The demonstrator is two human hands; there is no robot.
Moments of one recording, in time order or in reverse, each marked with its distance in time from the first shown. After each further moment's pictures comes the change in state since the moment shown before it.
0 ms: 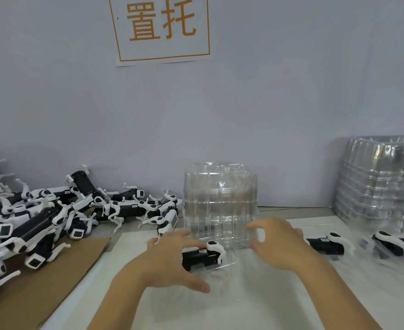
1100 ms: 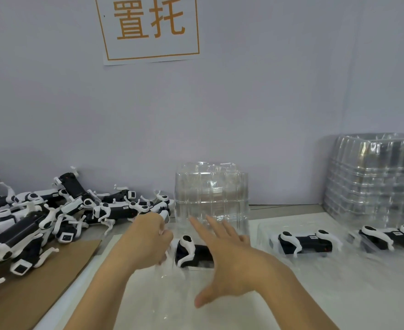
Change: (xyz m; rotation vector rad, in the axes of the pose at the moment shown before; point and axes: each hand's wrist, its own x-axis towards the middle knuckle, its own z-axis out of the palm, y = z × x) left_hand -0.014 0.029 -0.038 -0.208 0.294 -0.227; right_hand -0.029 -0.061 0.012 -0.051 -0.358 -0.316
